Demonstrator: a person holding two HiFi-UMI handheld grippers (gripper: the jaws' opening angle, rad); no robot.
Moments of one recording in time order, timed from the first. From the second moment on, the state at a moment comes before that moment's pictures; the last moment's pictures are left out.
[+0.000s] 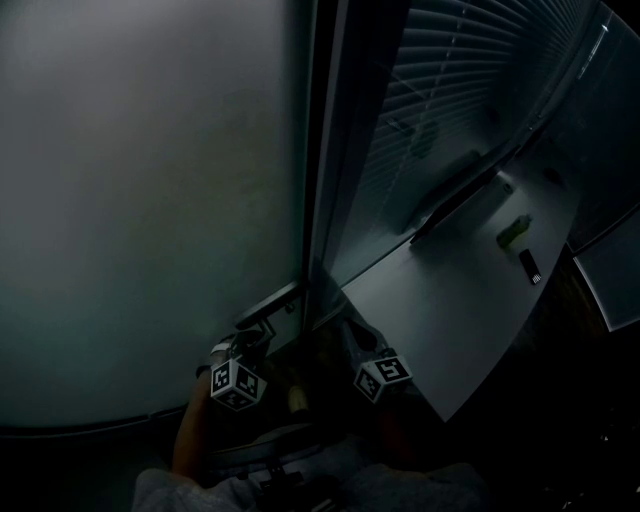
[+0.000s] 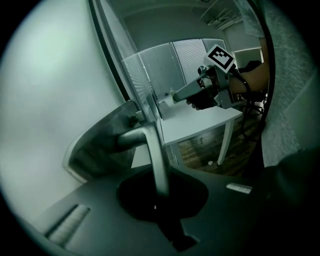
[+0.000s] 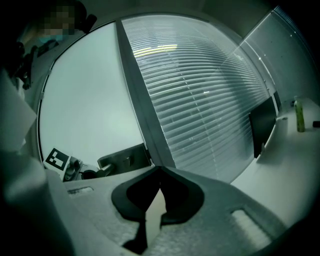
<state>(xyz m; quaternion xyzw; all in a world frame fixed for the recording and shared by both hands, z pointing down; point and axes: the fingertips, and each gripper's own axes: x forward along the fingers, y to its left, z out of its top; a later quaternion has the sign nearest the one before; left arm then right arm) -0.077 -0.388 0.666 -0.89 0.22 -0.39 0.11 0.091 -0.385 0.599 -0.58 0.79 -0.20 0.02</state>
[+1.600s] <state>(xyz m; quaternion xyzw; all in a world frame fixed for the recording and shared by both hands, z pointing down) -0.061 -0.409 0.688 -0.90 0.26 -0.35 0.08 0.102 -0.371 0.591 -0.59 0.79 -0.18 0.01</state>
